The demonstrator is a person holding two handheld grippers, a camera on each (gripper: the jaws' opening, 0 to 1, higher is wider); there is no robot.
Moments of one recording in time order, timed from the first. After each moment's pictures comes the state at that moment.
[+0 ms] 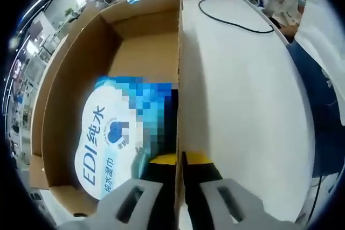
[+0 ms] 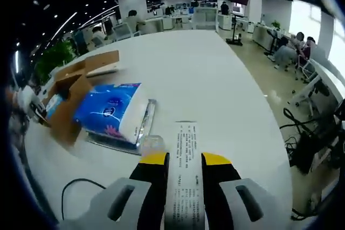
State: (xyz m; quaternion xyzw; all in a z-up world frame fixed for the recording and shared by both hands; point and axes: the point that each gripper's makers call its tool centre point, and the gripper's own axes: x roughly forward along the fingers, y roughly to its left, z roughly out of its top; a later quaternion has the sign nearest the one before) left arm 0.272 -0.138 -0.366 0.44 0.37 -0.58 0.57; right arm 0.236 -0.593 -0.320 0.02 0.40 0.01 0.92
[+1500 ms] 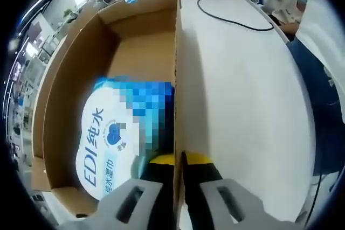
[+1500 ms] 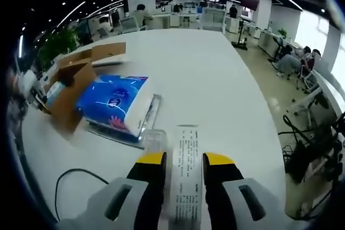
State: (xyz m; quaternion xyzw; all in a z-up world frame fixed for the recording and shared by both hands) left arm 0.272 -0.136 -0.367 0.45 0.37 -0.58 0.57; right arm 0.231 -0.586 -0.315 -0.02 0.40 0.03 0.91
